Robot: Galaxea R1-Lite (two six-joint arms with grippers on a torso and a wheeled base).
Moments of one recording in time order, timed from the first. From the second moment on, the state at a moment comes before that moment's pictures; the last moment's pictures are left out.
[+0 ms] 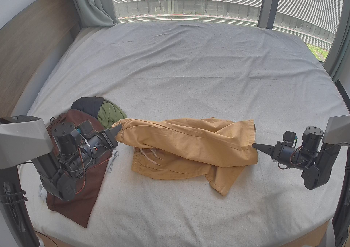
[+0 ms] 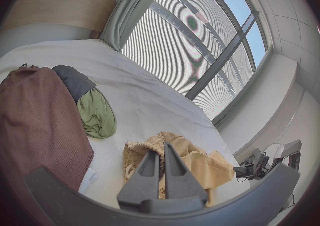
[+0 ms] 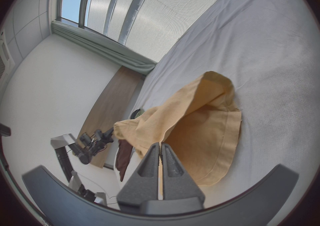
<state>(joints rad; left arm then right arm) -0.21 2.16 -0.55 -1.55 -0.22 -0.54 0.01 2.25 -0.50 -1.54 0.84 0.63</state>
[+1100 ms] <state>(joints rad) -0.21 2.17 -0.55 -1.55 -0.22 -0.52 0.00 2.23 -0.48 -1.54 1.02 0.63</state>
